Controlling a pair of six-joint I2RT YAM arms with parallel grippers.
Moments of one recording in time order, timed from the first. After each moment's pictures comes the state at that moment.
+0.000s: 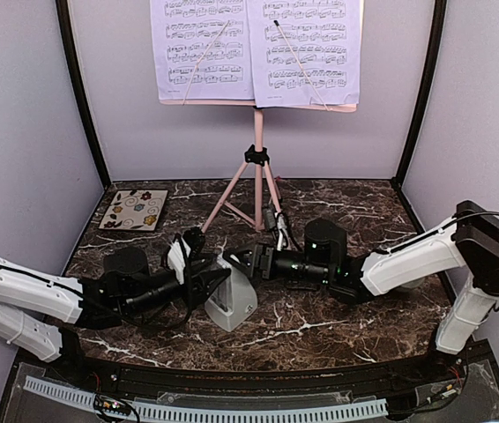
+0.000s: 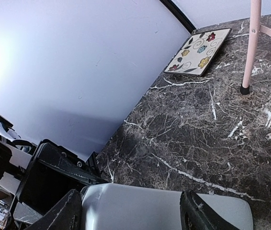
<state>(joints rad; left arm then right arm) -1.13 1.20 0.45 0.60 -0.19 0.01 1.03 1.69 0.79 0.74 -0.21 0.77</state>
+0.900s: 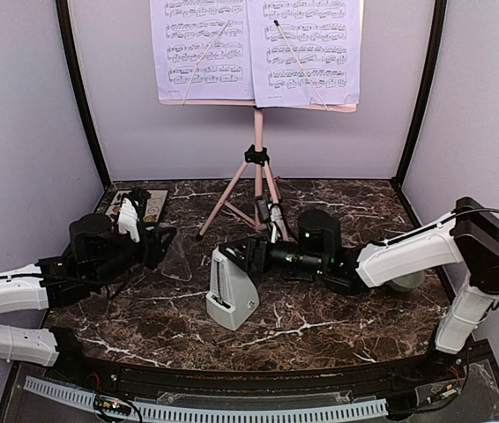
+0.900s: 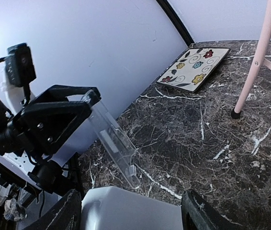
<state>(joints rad) -0.87 0.90 0.49 0.22 -0.32 -0.18 1.01 1.72 0.85 0.71 -0.20 0.63</state>
